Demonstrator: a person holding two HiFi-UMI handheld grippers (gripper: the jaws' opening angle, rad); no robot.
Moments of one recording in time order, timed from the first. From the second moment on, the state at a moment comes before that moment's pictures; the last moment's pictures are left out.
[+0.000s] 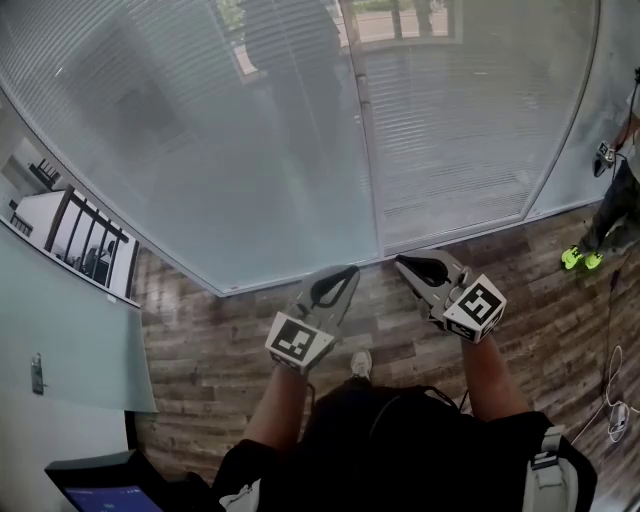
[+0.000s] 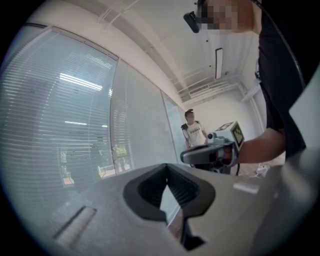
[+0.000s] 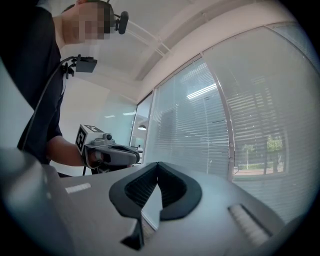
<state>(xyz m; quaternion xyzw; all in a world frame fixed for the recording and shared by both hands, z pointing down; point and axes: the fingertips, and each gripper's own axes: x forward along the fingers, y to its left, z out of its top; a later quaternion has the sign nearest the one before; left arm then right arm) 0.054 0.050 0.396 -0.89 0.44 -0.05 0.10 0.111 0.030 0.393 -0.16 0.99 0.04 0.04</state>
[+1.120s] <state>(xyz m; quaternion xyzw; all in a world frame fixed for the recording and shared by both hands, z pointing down) 0.007 -0.062 0.390 -0.91 0.39 -0.03 0.10 0.063 -0.078 0.383 -0.22 0.97 0.04 0.03</state>
